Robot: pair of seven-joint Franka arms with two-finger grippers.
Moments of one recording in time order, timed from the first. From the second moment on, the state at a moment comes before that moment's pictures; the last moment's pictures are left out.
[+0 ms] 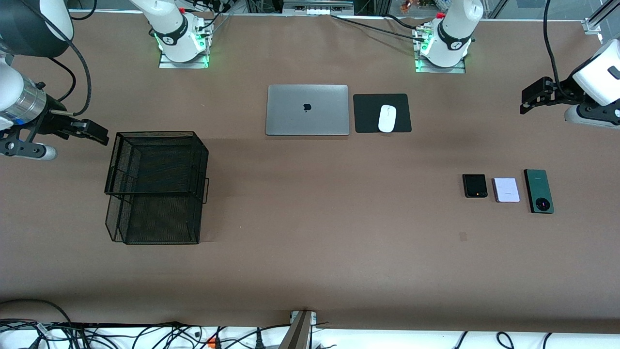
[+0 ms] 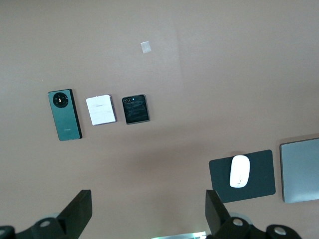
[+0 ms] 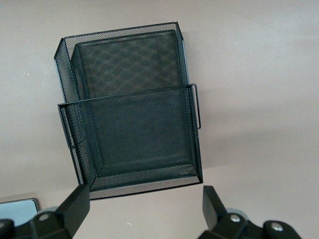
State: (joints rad) left arm -0.12 0.02 0.08 -1.54 0.01 1.46 0.11; right arm -0.02 0.07 0.06 -1.69 -0.05 1.71 0.18
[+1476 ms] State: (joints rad) left arm -0.06 0.27 0.09 -1.88 0.01 1.99 0.13; right arm -0.02 0.08 0.06 -1.69 -0.01 1.68 0.20
